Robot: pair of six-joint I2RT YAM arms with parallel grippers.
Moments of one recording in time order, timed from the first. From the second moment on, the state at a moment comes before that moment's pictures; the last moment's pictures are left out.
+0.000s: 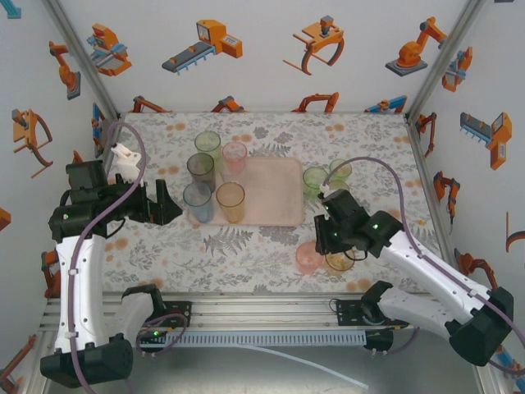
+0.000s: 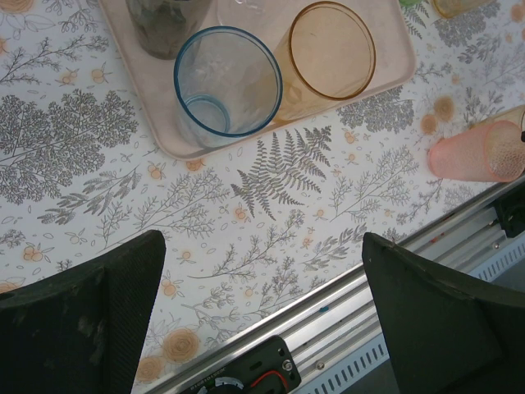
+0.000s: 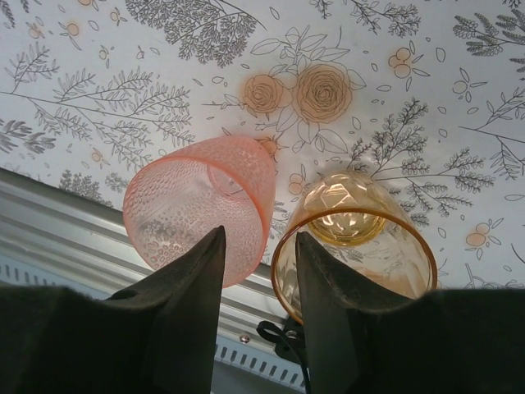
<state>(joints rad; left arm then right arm) 0.10 0.91 1.15 -1.06 0.60 0.19 0.72 0.98 0.82 -0.90 0.01 0.43</state>
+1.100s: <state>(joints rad) 0.09 0.91 1.15 -1.05 0.60 0.19 0.76 1.14 0.82 -0.79 0.02 0.37</state>
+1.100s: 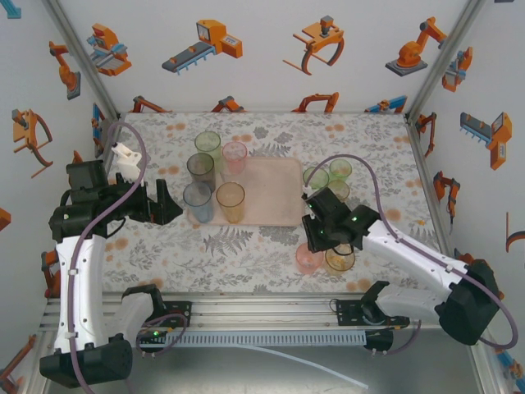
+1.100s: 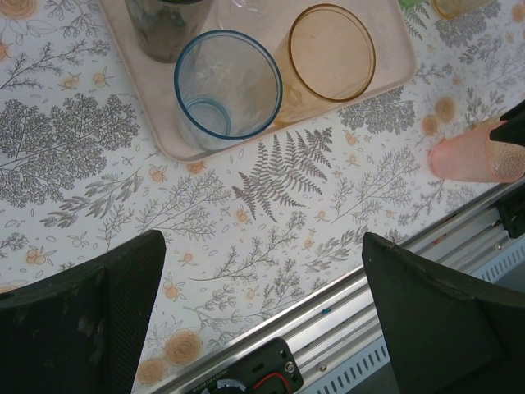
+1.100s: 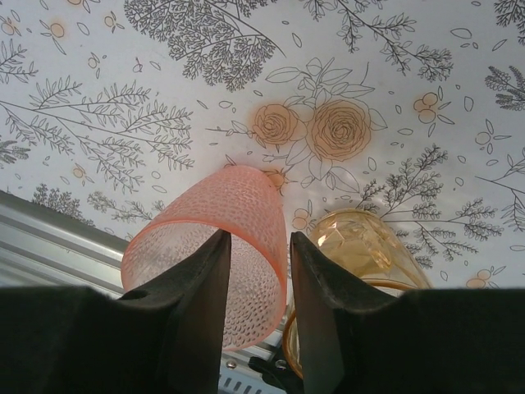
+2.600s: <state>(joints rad) 0.08 0.89 1.15 -1.05 0.59 0.19 0.80 1.17 0.85 -0.75 0.02 0.35</state>
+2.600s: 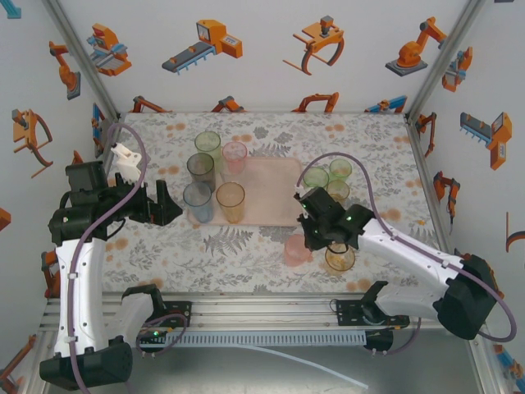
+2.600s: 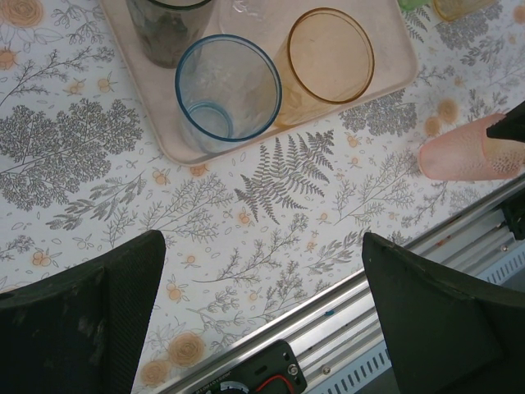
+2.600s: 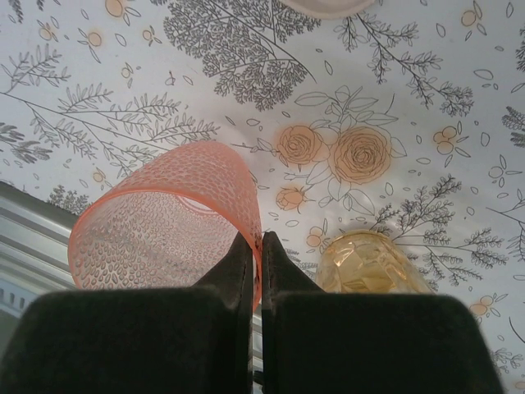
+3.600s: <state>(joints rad) 0.08 0.86 1.16 -1.07 0.56 0.20 0.80 1.68 1.42 -0.79 0.12 0.27</state>
